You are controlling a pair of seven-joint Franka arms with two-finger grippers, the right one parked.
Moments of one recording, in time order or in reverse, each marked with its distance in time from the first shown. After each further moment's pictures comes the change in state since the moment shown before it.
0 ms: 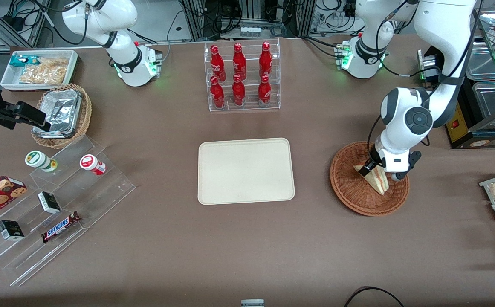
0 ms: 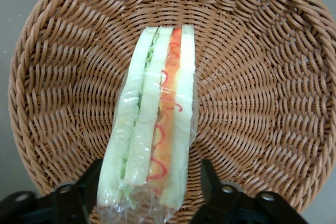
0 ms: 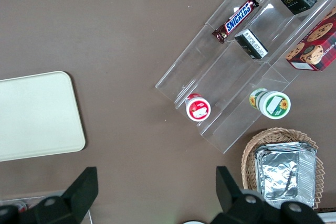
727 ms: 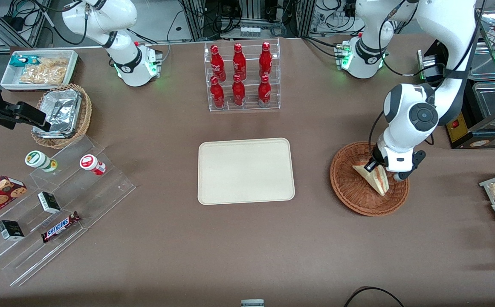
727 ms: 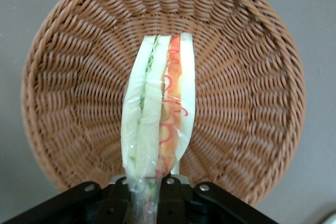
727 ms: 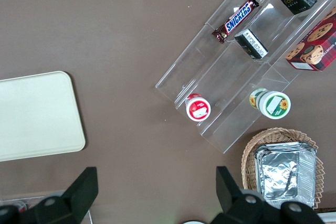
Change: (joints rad) arm -0.026 -0.057 -0.004 0.072 0.001 -0.147 0.020
